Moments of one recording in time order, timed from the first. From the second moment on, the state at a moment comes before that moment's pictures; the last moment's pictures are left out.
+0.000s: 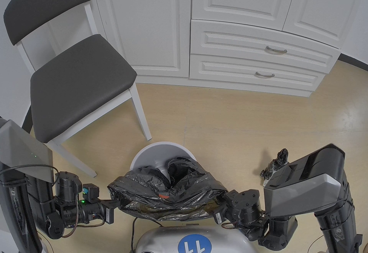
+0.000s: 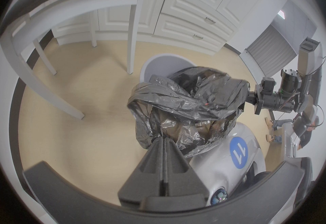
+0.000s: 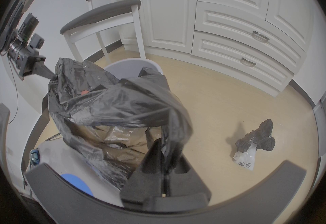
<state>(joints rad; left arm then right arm) -0.21 2.20 -0.03 -1.49 -0.30 0.02 0.79 2.47 -0.46 -1.55 -0.41 0.05</state>
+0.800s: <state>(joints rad) -0.16 2.31 -0.11 -1.53 -0.28 -0.06 0.73 2.39 -0.35 -1.55 -0.25 0.03</state>
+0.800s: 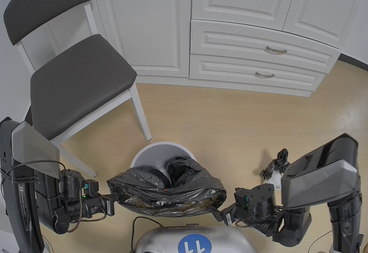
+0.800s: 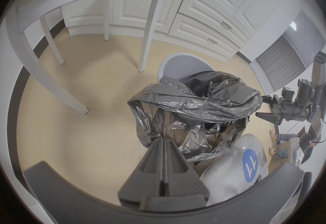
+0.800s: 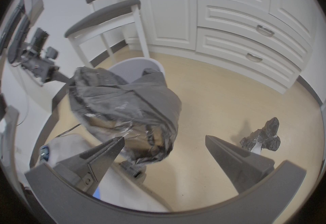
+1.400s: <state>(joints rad) -0.18 2.21 -0.08 -1.53 -0.27 -0.06 0.69 2.00 -0.23 -1.49 -0.13 -0.05</state>
